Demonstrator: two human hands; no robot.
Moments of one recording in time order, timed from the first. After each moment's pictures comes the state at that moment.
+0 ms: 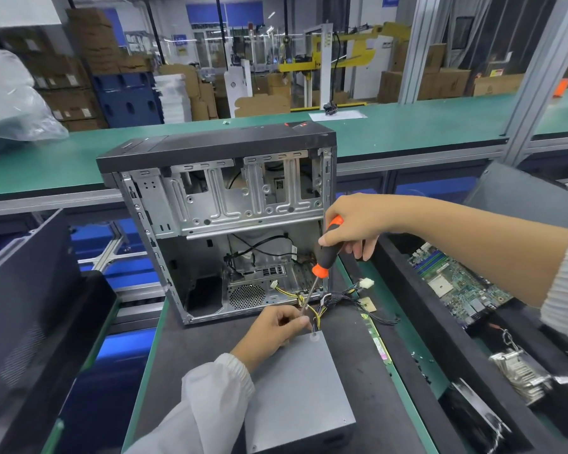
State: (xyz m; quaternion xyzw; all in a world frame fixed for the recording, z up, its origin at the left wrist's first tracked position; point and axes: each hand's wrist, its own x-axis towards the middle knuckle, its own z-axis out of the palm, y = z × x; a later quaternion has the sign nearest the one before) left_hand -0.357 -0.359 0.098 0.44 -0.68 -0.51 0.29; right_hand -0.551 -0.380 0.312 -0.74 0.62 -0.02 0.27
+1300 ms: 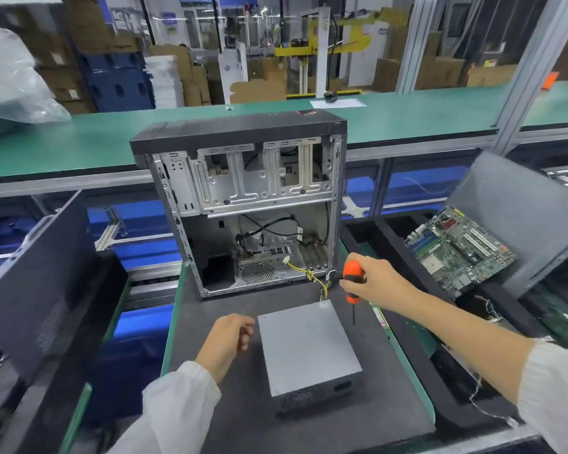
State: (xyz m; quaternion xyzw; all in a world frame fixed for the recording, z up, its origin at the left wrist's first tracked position) left_hand -0.269 -0.304 0.091 0.60 -0.36 -0.60 0.39; right_hand -0.551 -0.297 0.185 -0.69 0.66 -0.20 0.23
